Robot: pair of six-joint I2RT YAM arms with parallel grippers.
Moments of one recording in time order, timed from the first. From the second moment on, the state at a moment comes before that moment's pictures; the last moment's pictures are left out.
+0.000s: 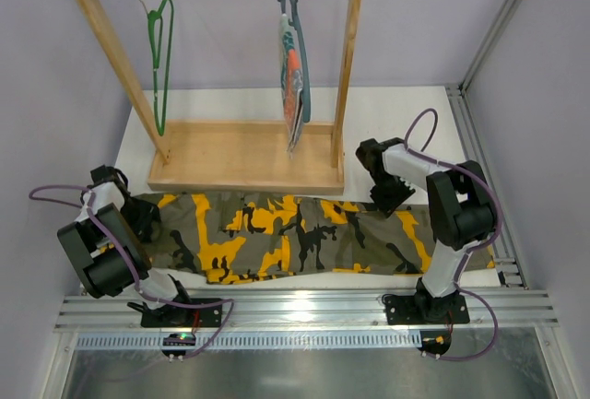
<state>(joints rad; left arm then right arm) 0.56 1.51 0.85 -0.73 -0.04 -0.71 0.36 1.81 1.16 -1.06 0.39 1.45</state>
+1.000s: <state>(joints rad) 0.56 1.55 0.88 -0.75 -0.06 -0.73 0.26 1.82 1.21 -1.00 0.45 1.31</state>
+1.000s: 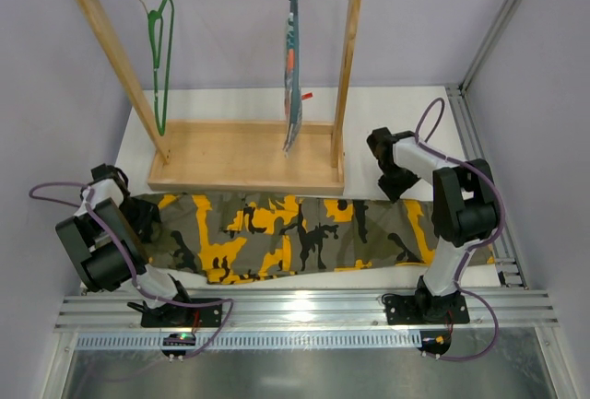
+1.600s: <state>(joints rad) 0.56 1.57 0.89 -0.76 -0.08 -0.73 -0.15 1.58 1.13 -0.91 0.55 1.06</state>
